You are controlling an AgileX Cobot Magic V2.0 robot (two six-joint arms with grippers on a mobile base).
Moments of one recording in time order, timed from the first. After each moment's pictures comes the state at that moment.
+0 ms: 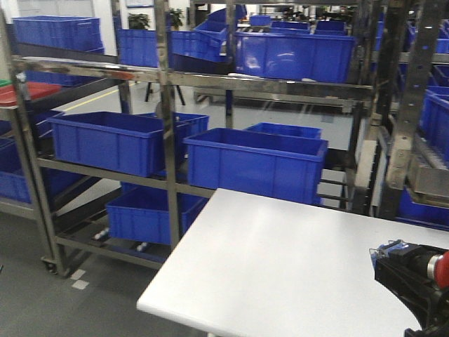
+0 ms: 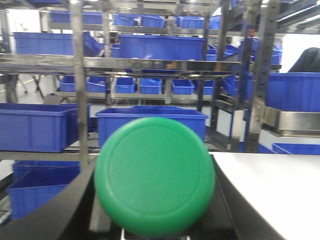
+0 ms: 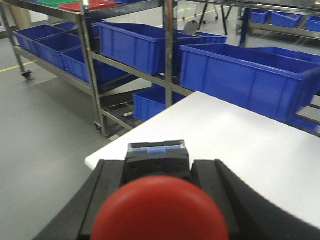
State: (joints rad) left arm -0.12 0.57 -0.46 1.22 -0.26 -1.30; right arm 0.34 0.76 -0.68 0.22 0.23 -0.21
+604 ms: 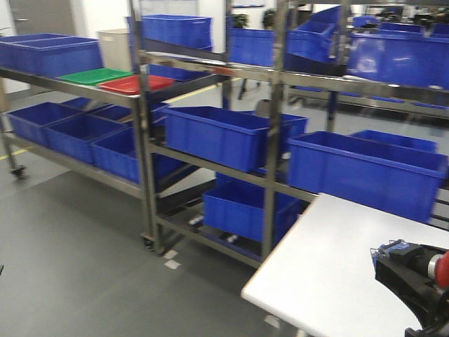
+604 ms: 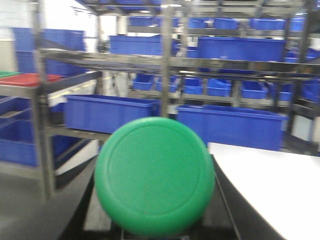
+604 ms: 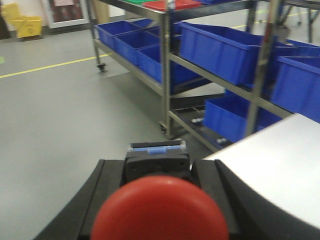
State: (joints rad) left arm -0.12 0.57 -0.46 1.23 -0.26 -1.30; right arm 0.34 0.76 -0.68 0.22 0.23 -0.21
